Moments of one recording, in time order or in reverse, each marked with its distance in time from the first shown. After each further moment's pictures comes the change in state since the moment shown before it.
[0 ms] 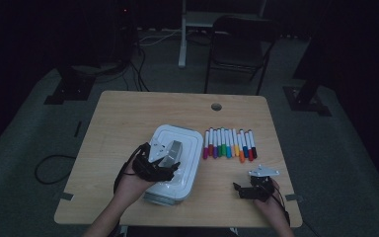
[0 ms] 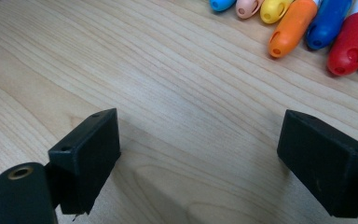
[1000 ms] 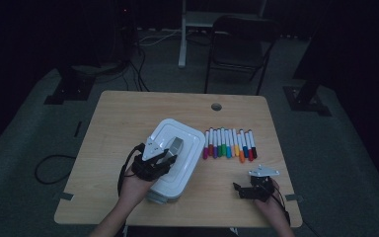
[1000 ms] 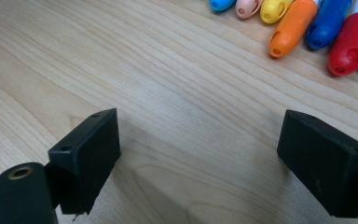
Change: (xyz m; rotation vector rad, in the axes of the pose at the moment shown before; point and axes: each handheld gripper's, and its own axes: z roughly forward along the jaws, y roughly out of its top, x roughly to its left) left arm 0.004 -0.006 -0.002 -0.088 -0.043 -0.145; right arm 0.000 0.000 0.000 0.000 0.000 0.000
